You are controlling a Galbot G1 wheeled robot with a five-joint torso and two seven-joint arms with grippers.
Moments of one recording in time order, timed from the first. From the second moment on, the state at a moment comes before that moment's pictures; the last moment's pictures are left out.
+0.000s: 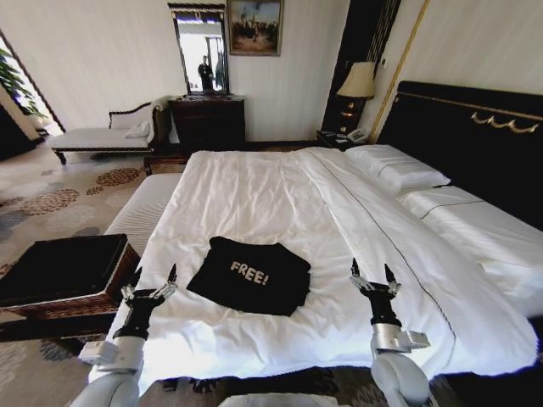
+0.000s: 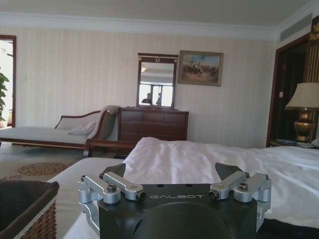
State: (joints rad) left arm 1.81 -1.39 -0.84 -2.23 -0.40 -0.06 0.03; right arm -1.63 1.28 0.61 2.02 0.51 0.33 0.14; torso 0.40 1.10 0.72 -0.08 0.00
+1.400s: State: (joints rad) left arm 1.85 -1.40 -0.99 -2.22 -0.47 -0.06 0.01; right arm -0.95 1.19 0.21 1.70 1.50 -0.30 0.76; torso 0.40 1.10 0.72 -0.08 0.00
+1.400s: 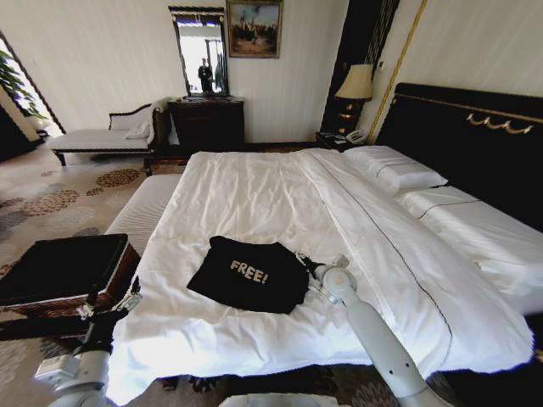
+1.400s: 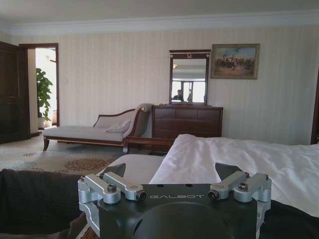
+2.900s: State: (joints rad) left arm 1.70 -1.31 -0.85 -2.11 -0.57 0.07 0.00; right arm -1.08 1.10 0.16 1.75 0.99 0.04 0.26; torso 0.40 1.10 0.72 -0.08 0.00
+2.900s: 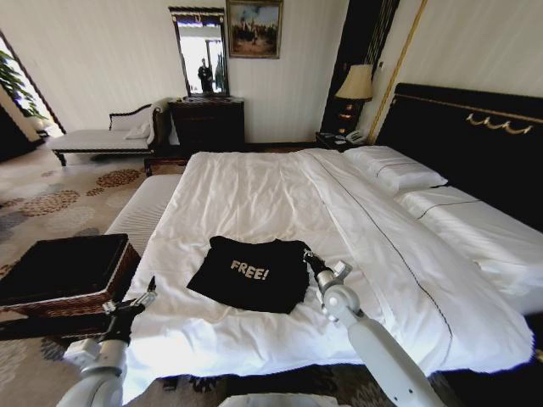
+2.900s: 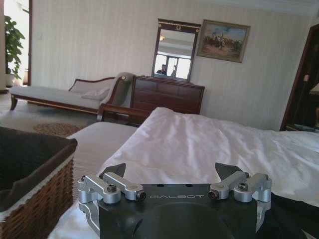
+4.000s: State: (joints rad) left arm 1.09 -1.07 -0.41 -1.66 -0.90 0.27 -0.03; right arm -1.17 1.14 0.16 1.72 0.91 0.15 0.19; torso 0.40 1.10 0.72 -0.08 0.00
